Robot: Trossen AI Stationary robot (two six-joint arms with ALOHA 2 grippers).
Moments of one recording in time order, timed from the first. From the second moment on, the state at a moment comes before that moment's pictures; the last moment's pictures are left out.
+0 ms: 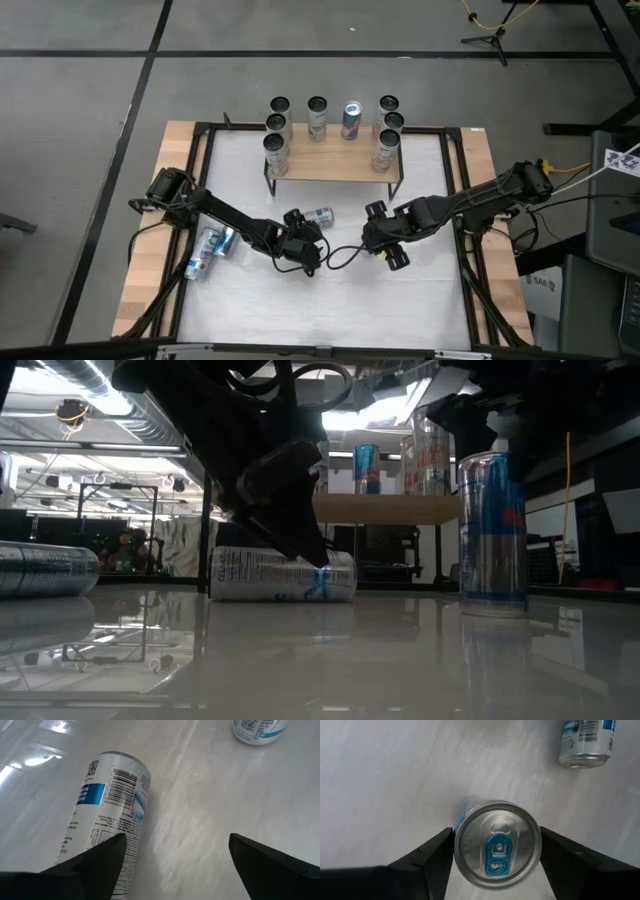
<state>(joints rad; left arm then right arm) -0.31 1.87 1.11 -0.27 -0.56 -0.57 0.31 1.52 1.20 -0.91 0.09 -0.13</state>
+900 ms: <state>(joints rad) -0.31 1.87 1.11 -0.27 -0.56 -0.57 0.29 1.52 1.60 -1.07 0.08 -0.04</state>
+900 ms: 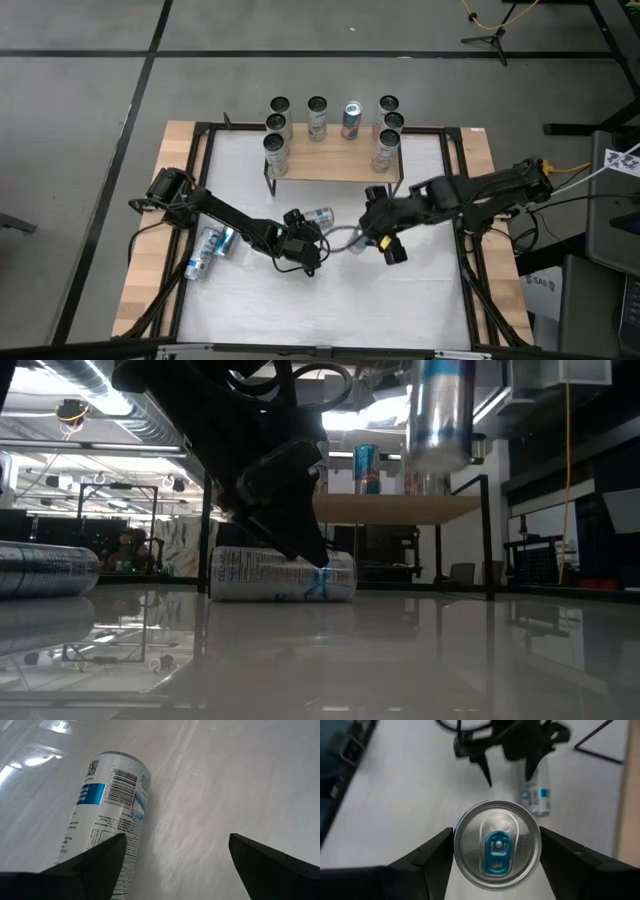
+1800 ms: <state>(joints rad) -0.31 1.87 1.11 -0.27 -0.56 -0.57 -0.19 1.52 1.82 -1.16 -0.08 -0.17</state>
